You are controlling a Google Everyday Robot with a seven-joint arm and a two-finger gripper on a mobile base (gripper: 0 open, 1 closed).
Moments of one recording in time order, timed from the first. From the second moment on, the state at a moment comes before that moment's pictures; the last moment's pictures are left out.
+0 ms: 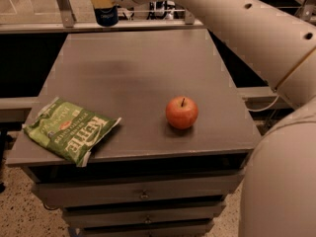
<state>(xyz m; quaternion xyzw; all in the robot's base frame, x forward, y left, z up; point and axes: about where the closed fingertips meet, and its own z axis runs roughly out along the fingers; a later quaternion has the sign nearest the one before) 0.770 0.134 1.033 -0.35 0.74 0.18 0.55</state>
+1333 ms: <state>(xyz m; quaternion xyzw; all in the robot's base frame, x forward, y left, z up) 0.653 0.083 0.973 -0.46 0.72 0.31 0.41</state>
